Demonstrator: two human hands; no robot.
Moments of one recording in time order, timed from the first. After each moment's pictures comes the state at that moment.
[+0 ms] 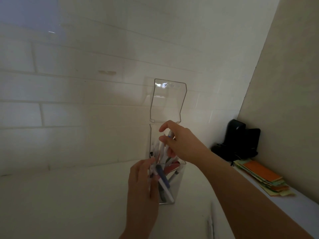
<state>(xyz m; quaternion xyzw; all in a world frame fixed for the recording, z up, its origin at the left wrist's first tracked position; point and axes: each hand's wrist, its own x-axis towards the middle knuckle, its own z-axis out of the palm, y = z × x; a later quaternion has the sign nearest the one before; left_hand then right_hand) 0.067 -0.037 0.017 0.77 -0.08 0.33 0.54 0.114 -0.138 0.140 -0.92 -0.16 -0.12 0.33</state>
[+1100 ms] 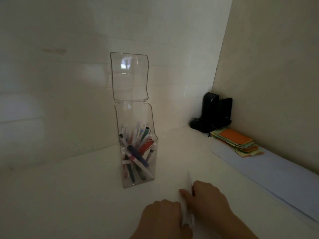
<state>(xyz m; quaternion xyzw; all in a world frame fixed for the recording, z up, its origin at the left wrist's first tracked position) 0.011 -0.109 -0.003 0.96 -0.25 -0.11 0.08 0.013 -0.230 -0.002 -0.97 0.16 0.02 0.16</state>
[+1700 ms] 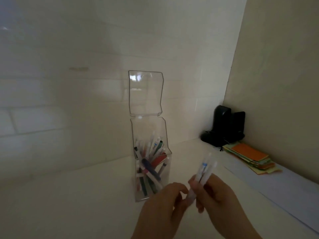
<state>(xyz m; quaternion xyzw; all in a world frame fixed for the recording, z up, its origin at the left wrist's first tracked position) 0.032 -0.071 0.014 0.85 -0.32 0.18 0.37 -0.003 -0.207 0.047 -0.81 0.01 -0.18 0.55</state>
